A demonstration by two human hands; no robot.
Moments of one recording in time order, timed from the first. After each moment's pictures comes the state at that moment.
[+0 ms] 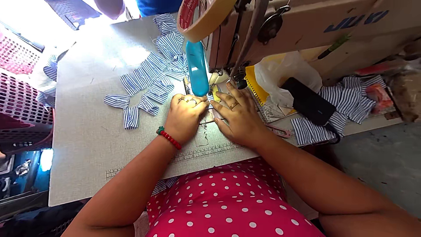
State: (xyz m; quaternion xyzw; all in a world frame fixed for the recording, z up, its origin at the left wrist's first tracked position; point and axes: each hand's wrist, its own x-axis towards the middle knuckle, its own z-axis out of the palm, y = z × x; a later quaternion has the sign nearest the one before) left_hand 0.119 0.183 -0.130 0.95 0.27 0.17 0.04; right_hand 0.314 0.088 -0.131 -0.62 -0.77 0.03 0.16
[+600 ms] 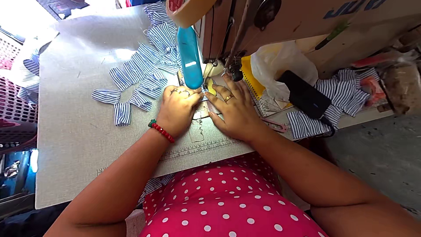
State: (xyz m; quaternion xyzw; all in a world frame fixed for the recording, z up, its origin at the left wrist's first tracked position) left_hand 0.118 0.192 -0.131 0.94 0.28 0.16 0.07; right_hand 0.309 0.089 -0.124 -0.65 -0.75 0.05 0.12
